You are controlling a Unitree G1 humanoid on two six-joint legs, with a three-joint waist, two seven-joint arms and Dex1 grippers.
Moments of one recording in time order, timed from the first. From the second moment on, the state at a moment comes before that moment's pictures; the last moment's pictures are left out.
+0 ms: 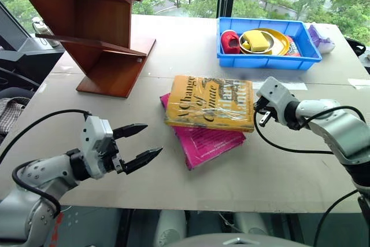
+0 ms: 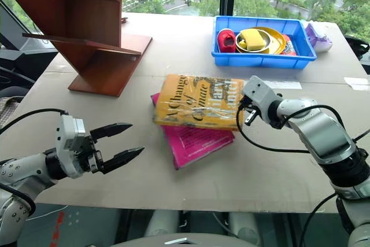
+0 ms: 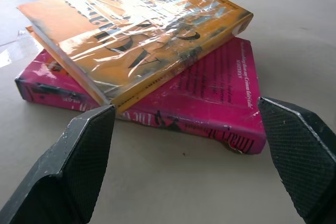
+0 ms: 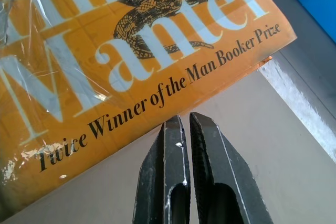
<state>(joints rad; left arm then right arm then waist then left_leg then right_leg) 0.30 0.75 0.43 -0.54 -0.69 0.47 -0.98 -0.60 -0.74 0.31 -0.38 0.30 1.00 0.56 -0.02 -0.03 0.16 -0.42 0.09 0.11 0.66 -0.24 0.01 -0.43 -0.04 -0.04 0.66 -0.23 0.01</state>
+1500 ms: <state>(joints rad) 0.60 0.62 0.50 -0.58 -0.65 0.32 -0.95 -0.68 -0.54 0.44 -0.39 0.18 1.00 0.63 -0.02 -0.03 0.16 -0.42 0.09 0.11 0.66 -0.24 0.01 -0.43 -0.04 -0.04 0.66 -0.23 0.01</state>
